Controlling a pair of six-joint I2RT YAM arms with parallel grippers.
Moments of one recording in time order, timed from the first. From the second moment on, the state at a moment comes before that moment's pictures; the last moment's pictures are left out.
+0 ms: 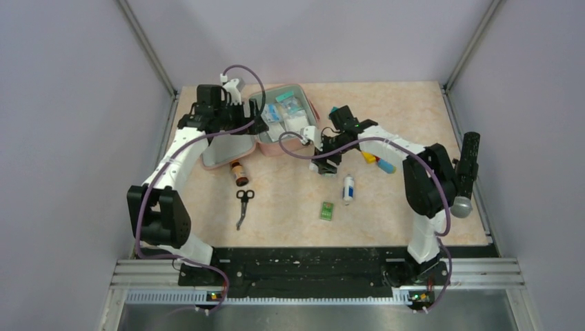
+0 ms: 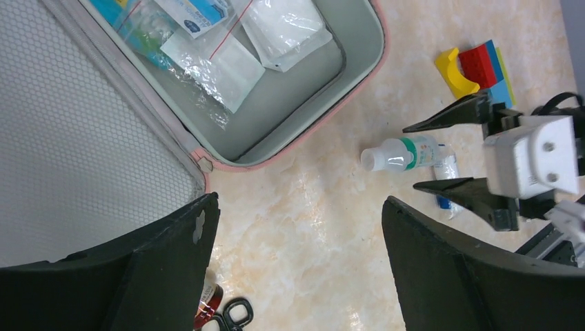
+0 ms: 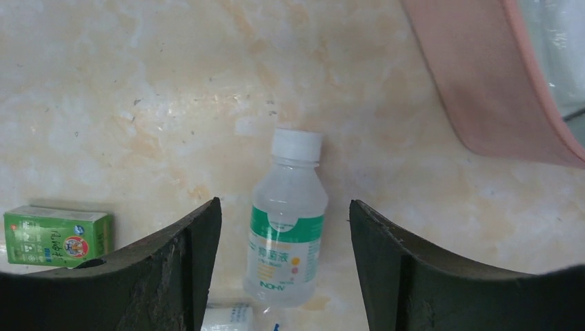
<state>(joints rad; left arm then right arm) -0.13 1.56 1.37 -0.48 0.47 -0.17 0.50 1.88 1.39 -0.56 -0.54 -0.84</state>
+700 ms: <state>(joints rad) -0.11 1.53 1.35 -0.44 0.50 -0.24 0.53 1.94 1.40 -0.60 -0.38 -0.83</state>
